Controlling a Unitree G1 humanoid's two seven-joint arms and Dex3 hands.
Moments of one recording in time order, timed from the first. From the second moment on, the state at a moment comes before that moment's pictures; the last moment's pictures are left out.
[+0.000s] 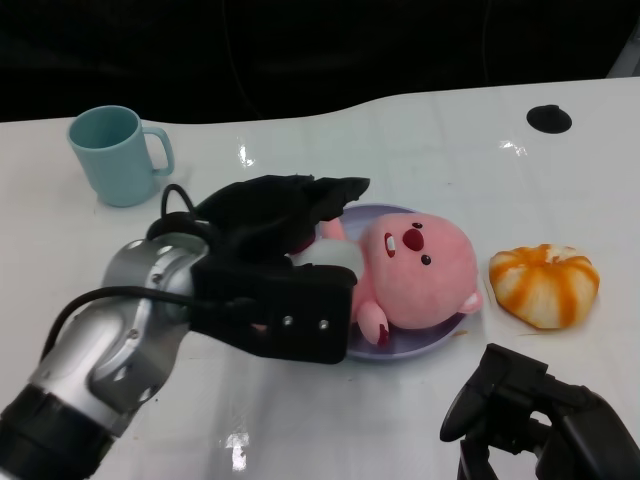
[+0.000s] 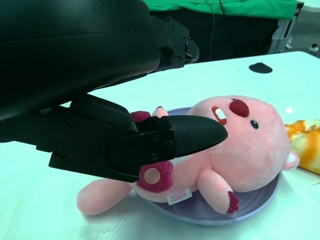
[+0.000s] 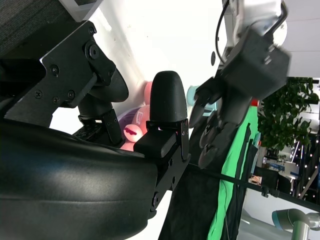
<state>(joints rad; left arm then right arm) -0.54 0.33 -0.43 0.08 0.61 0.05 -0.41 0.49 -0.09 0.22 -0.67 -0.03 0.11 0.12</state>
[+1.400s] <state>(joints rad) 0.17 0.29 0.07 -0.55 -0.45 0.51 -0.33 0.48 -0.09 0.22 -0.66 -0.03 0.11 0.12</state>
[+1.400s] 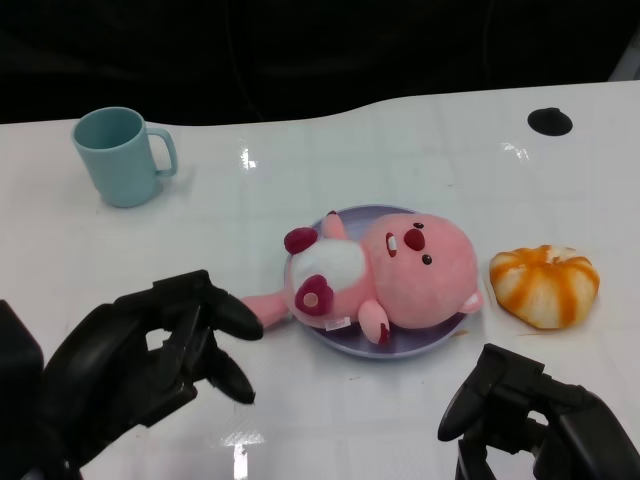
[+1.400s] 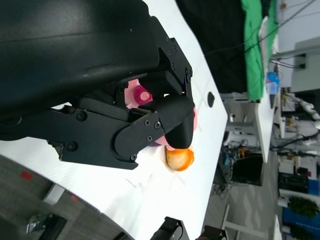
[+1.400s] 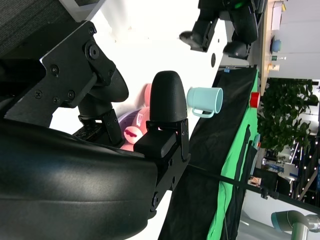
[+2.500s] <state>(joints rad) 0.21 0.24 0.05 -0.44 -0.44 0.55 -0.33 0.49 -0.09 0.19 -0.60 -0.02 0.04 0.14</state>
